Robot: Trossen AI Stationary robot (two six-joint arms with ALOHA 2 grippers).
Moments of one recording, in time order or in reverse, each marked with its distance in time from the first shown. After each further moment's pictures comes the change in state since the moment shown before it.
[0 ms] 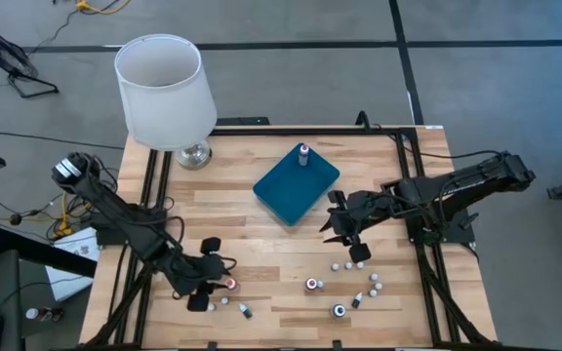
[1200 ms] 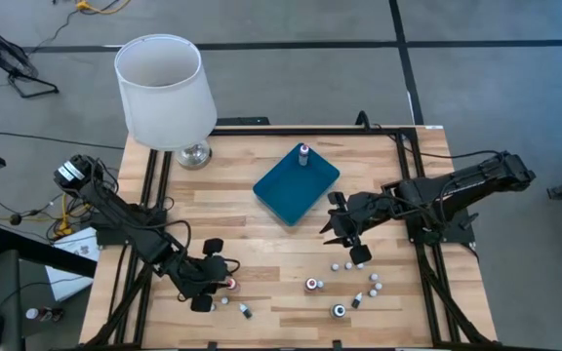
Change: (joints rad) left arm 0.005 0.050 0.000 0.002 -0.008 0.014; right arm 0.012 0.000 0.000 0.007 0.000 0.009
